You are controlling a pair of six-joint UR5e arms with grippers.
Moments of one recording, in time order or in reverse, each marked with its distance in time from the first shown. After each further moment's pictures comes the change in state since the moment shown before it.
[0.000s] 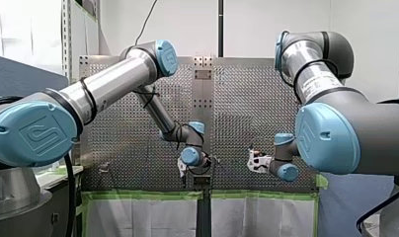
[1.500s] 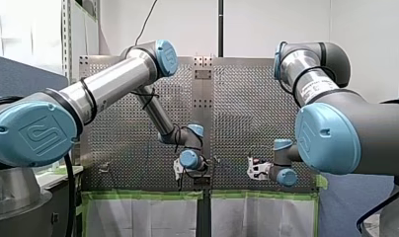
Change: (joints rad) left arm 0.000 -0.001 -0.041 0.001 -0.059 0.038; right arm 0.002 0.075 -0.079 0.094 0.015 -0.077
